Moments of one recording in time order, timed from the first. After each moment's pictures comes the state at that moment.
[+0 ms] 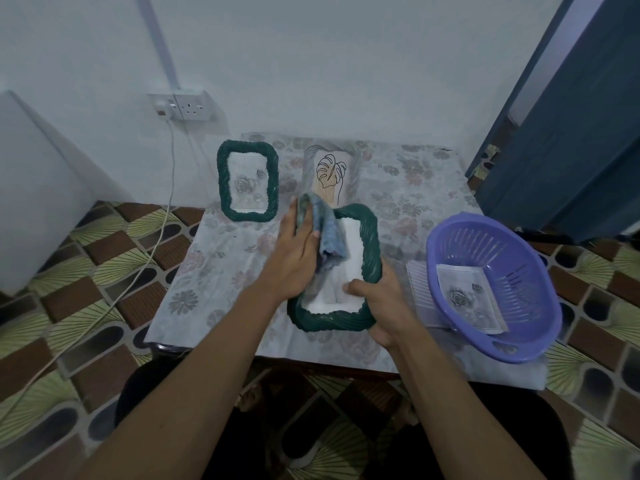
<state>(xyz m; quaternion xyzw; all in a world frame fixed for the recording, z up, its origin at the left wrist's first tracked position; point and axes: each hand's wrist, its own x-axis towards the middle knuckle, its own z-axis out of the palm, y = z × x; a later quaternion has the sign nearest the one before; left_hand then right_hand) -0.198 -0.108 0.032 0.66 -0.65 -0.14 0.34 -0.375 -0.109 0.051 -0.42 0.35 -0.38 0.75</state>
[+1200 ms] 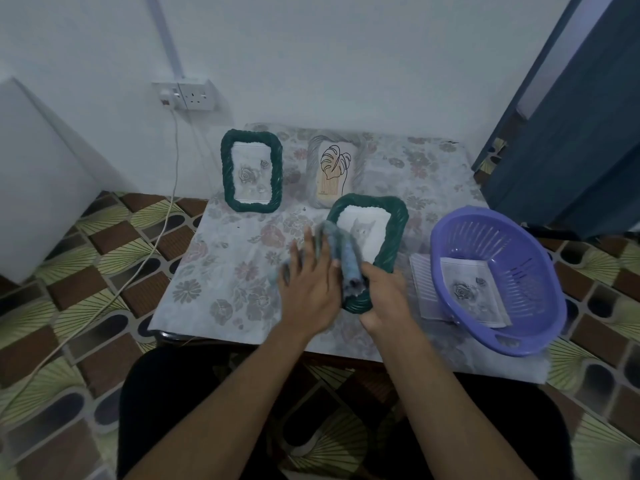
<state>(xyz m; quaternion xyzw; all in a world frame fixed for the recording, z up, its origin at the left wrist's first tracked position) -0.258 -0.069 0.004 0.77 -0.56 -0.15 0.25 -0.357 -0.108 0.044 -0.19 0.49 -0.45 0.72</state>
